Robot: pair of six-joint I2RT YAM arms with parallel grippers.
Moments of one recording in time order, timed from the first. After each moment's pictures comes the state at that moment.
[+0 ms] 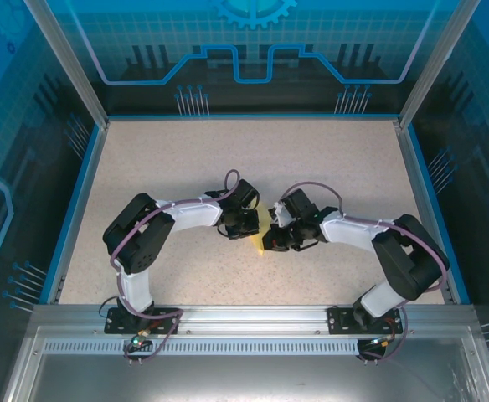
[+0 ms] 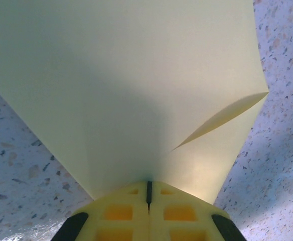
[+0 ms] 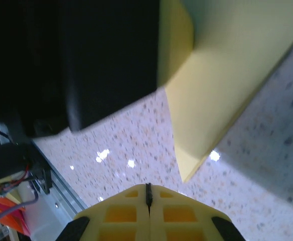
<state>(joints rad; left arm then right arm) -0.69 1.88 1.10 -0.40 0.22 -0.93 0.60 1.57 0.76 -0.27 -0.59 0.62</state>
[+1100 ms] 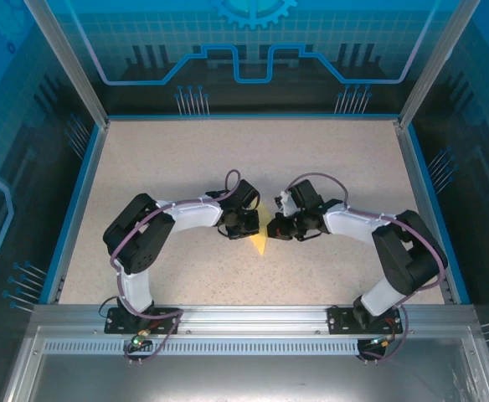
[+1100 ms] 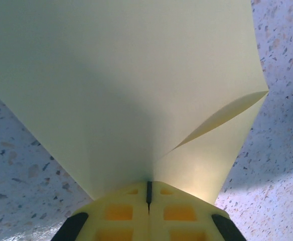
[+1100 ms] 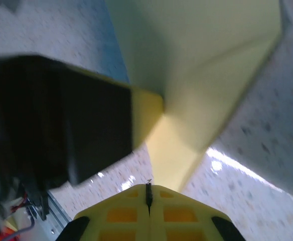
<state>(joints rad) -0.69 1.88 1.10 -0.40 0.21 -0.93 0.52 1.61 0.82 -0.27 -0.57 0.57</state>
